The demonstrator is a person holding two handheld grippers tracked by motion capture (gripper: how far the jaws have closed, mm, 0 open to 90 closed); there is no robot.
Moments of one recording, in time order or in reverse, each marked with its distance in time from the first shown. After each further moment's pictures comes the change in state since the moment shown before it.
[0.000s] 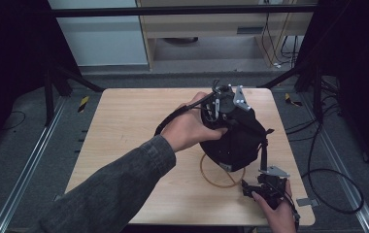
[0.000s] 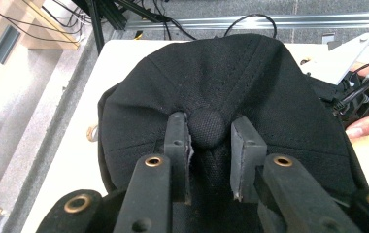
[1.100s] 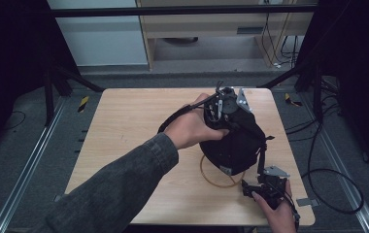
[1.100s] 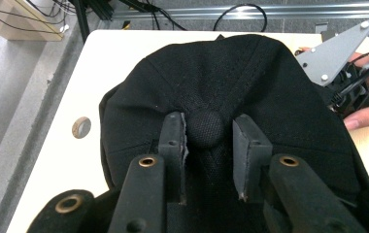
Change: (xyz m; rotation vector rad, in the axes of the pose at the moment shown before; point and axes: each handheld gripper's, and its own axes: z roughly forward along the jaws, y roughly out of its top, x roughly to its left) left arm 0.003 0.000 0.014 0.036 -0.049 0.002; right arm 0.000 0.000 0.000 0.000 0.000 -0.003
